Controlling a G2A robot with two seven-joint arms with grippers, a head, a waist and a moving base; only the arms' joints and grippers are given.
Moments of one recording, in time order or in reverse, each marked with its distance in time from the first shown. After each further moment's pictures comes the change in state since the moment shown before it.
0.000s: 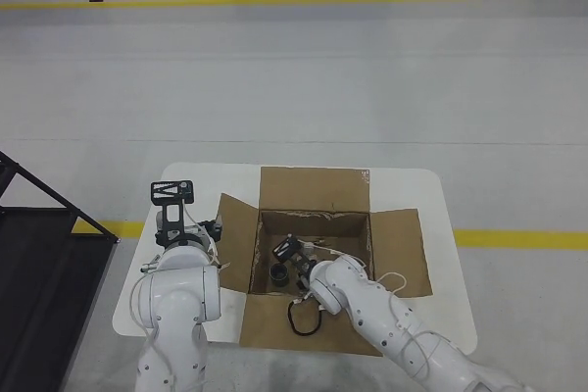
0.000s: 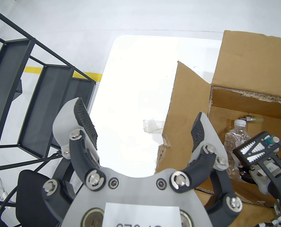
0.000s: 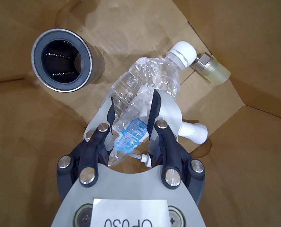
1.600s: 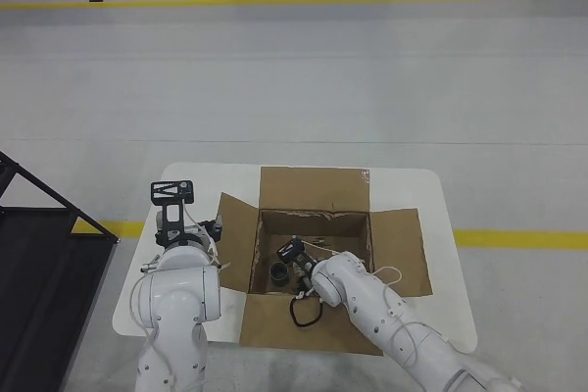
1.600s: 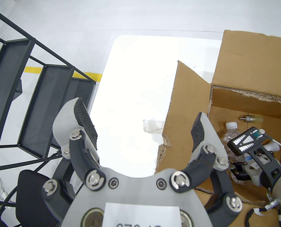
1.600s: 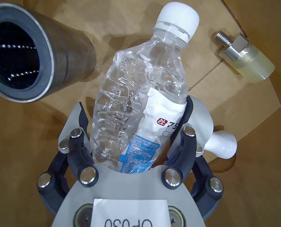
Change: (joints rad) left arm 0.000 0.000 0.000 0.000 0.000 0.000 0.000; right arm 0.035 -0.067 0.042 0.201 0.052 -0.064 -0.028
